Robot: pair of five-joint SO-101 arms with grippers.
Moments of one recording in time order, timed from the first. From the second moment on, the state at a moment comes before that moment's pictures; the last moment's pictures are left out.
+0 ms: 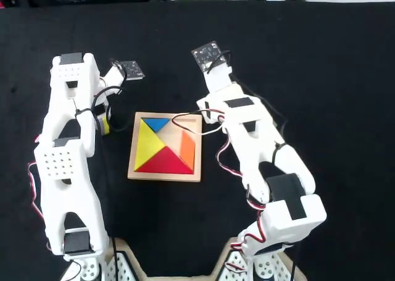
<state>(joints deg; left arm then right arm) -11.9 47.8 -33.5 89.0 -69.1 -11.6 7.5 29.3 27.5 16.3</state>
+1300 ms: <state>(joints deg) -4.4 34.5 -35.7 100.1 -76.7 -1.5 7.5 29.3 23.4 7.2</state>
